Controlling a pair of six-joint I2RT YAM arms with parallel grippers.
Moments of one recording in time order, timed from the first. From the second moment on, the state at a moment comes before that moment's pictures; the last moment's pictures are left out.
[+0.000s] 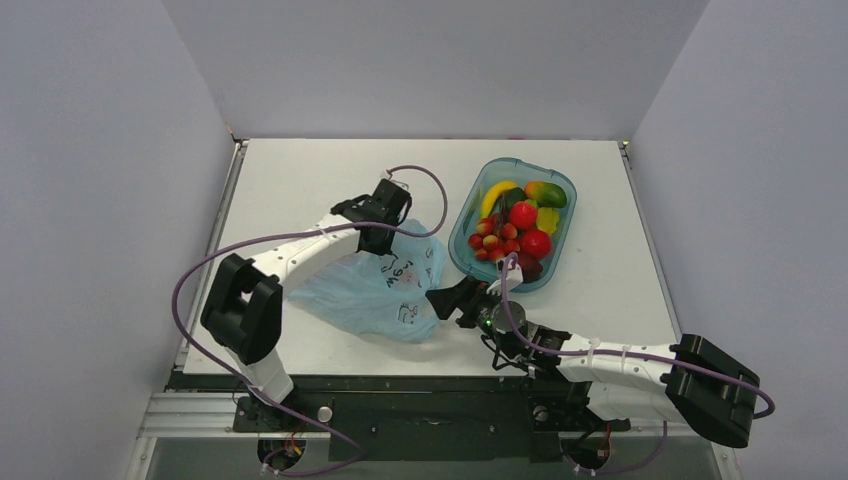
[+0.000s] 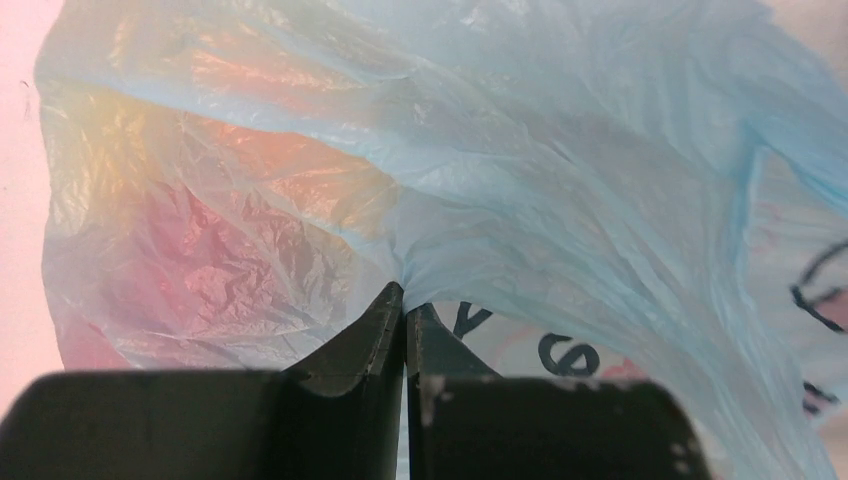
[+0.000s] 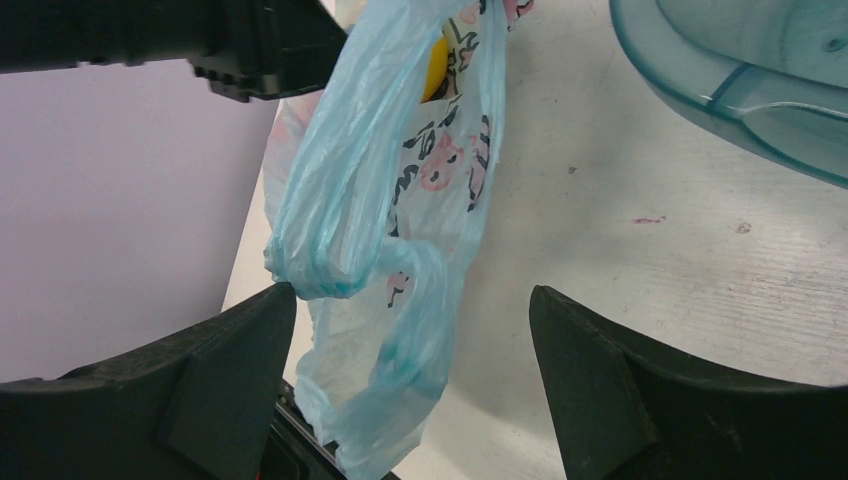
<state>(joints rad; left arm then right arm) -0.63 1.74 1.32 -0.67 -0.37 -0.26 1.04 1.10 0.29 0.55 0.39 0.96</state>
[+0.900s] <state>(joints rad) -0.53 1.54 1.34 -0.80 -0.08 -0.33 1.17 1.24 0.41 0.74 0.07 0.34</state>
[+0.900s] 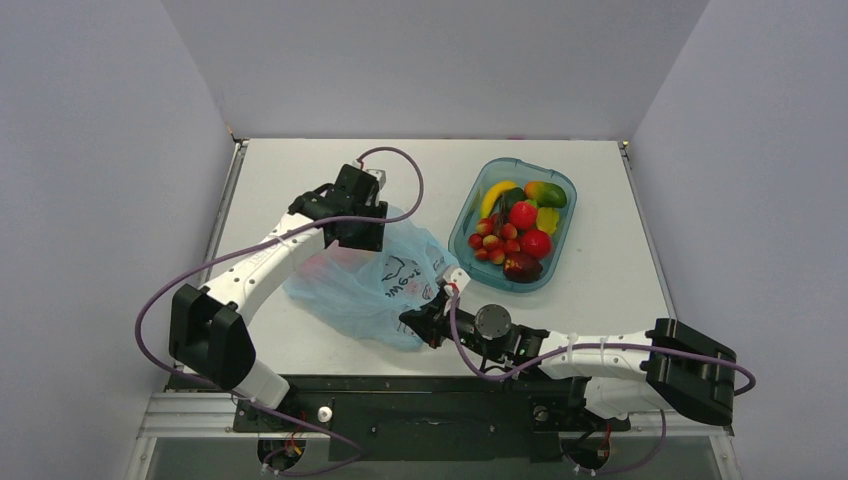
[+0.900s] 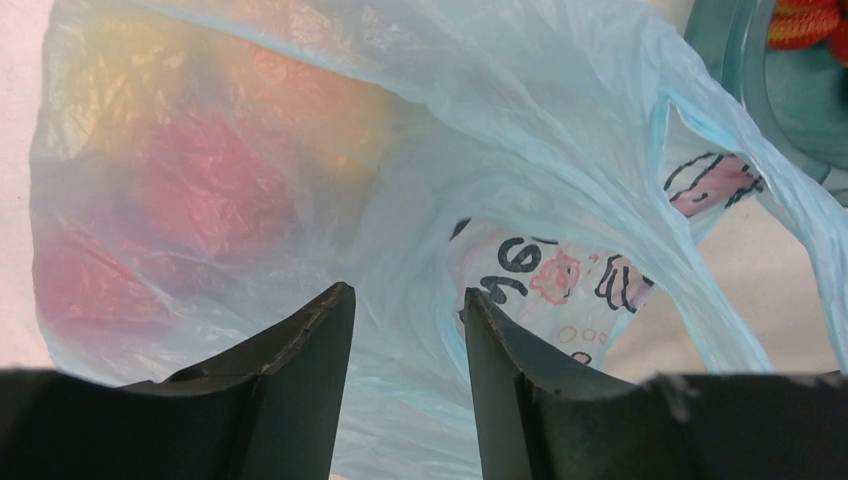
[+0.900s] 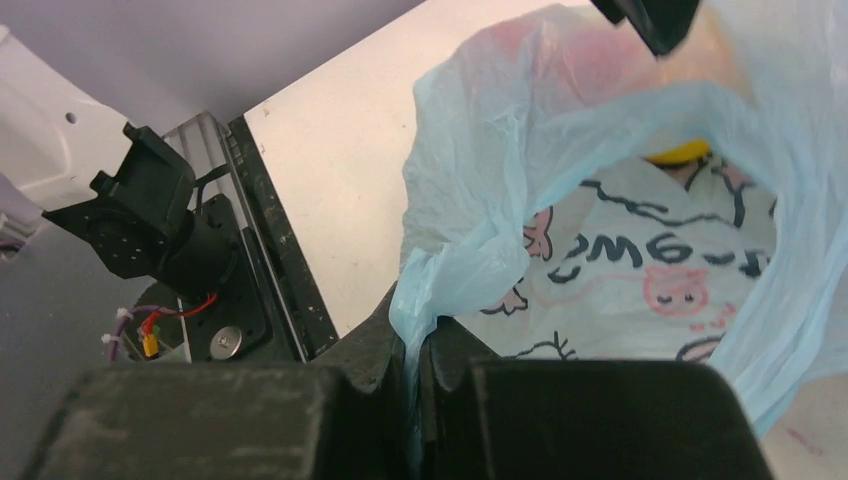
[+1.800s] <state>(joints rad) -0.68 1.73 1.45 -0.92 -0.41 -0.26 1.42 1.26 0.59 0.48 0.21 -0.14</state>
